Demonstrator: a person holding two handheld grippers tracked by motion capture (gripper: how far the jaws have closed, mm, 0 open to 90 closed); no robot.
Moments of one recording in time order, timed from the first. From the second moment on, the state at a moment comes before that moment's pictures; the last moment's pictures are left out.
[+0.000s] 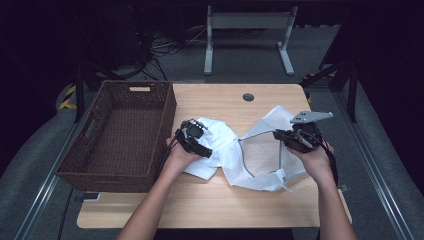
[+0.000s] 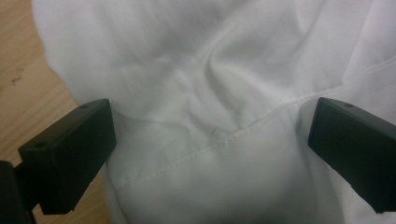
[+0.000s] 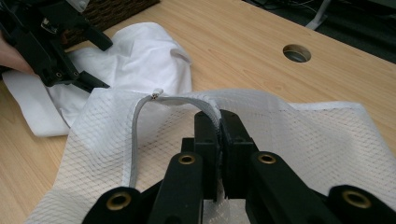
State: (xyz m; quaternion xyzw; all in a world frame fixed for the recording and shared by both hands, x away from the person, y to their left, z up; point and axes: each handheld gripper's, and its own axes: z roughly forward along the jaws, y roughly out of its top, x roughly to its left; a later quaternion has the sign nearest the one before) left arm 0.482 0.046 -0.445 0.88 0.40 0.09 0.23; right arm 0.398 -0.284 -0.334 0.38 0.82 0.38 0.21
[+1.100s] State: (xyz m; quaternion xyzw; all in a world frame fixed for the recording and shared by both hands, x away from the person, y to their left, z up) left arm 0.477 0.054 -0.448 0.89 0.34 0.01 0.30; right arm 0.400 -0.282 -0.340 0.38 0.82 0.37 0.20
